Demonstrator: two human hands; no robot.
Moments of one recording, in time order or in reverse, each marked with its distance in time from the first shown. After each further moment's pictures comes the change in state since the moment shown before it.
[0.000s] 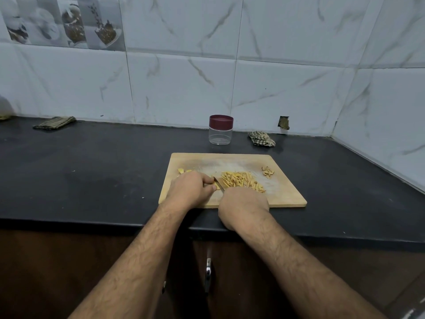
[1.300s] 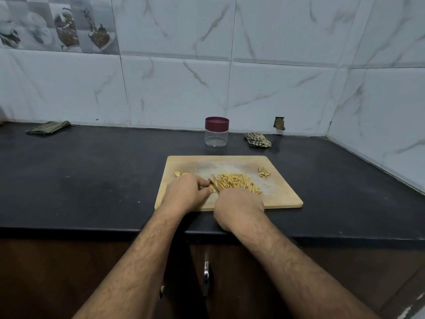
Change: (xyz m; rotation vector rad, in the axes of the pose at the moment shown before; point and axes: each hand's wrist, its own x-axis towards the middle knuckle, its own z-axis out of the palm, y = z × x) left_hand 0.003 -0.006 0.005 -0.052 0.037 0.024; right_hand 0.001 0.000 -0.002 0.021 -0.007 -0.004
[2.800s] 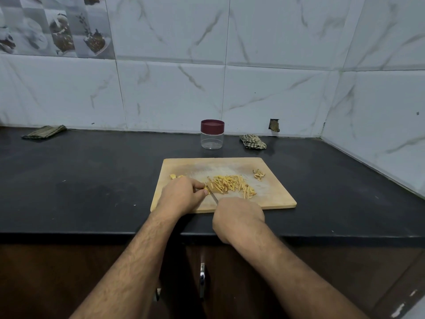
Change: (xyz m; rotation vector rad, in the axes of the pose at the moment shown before) left_hand 0.000 -0.003 0.002 0.019 0.046 0.044; right_hand -0.010 0.009 0.008 -0.022 -0.025 -0.012
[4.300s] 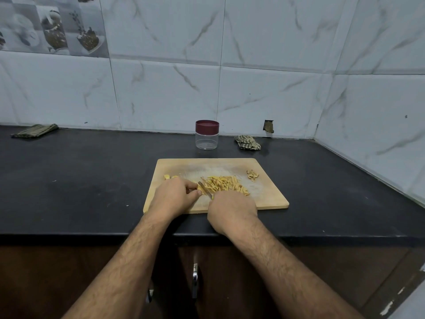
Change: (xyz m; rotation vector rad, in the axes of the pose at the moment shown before) left_hand -0.001 -0.004 0.003 -0.032 0.010 0.028; right_hand 0.013 0.006 0.000 0.041 0.105 -0.035
